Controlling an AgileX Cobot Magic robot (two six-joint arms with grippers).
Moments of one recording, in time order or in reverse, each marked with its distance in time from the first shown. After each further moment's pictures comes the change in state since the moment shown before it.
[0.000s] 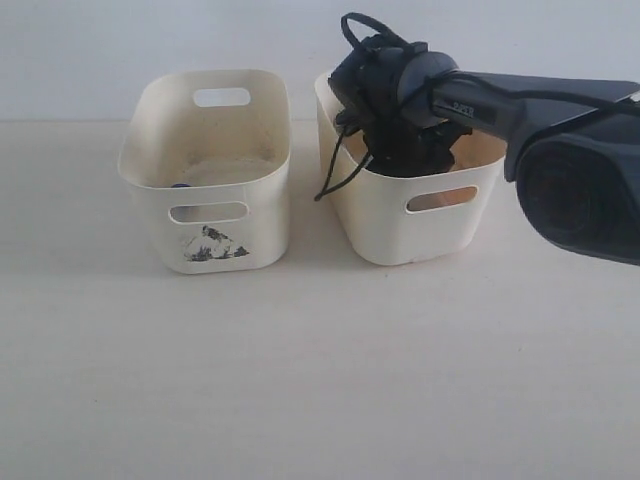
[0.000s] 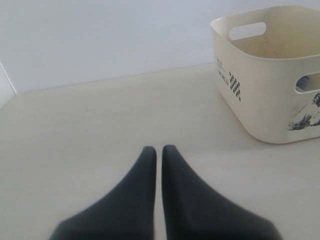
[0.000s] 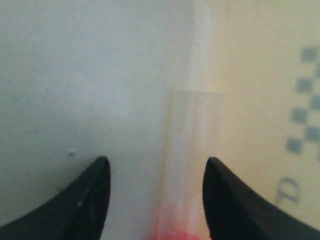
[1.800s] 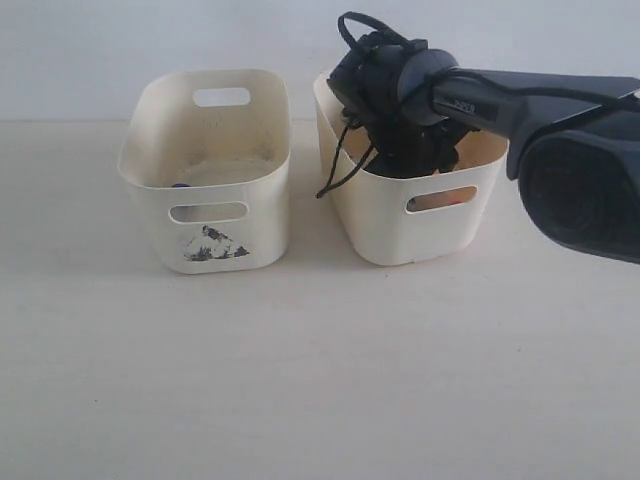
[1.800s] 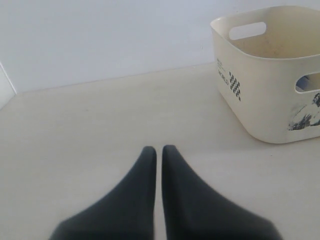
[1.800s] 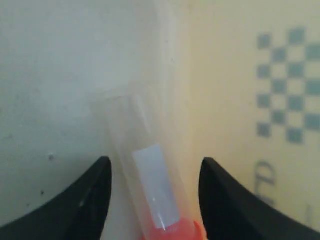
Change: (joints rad) left arm 0.000 0.000 0.000 0.000 0.000 0.000; right arm 0.006 -0.017 0.008 -0.063 0.011 0.101
